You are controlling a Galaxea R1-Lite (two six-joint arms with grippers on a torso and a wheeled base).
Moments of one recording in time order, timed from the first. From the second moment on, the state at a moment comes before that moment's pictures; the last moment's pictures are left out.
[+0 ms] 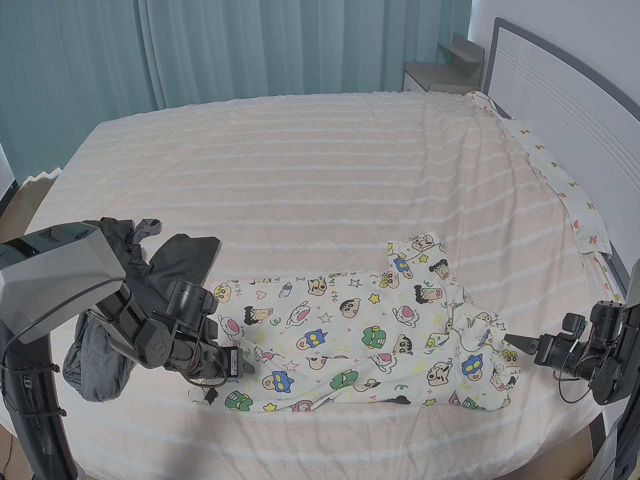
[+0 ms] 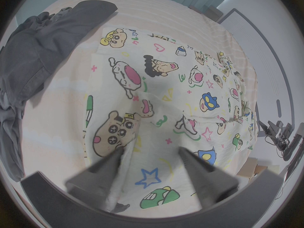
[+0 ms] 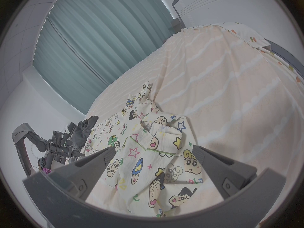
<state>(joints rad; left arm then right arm) -0.30 2.20 -0.82 -0.35 -0.18 -0.34 -0.22 2.17 -0.10 -1.55 0.57 0.27</state>
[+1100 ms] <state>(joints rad) -0.27 2.06 -0.54 -0.50 -0.17 -0.38 -0.20 2.18 -0.05 -1.55 0.60 0.26</state>
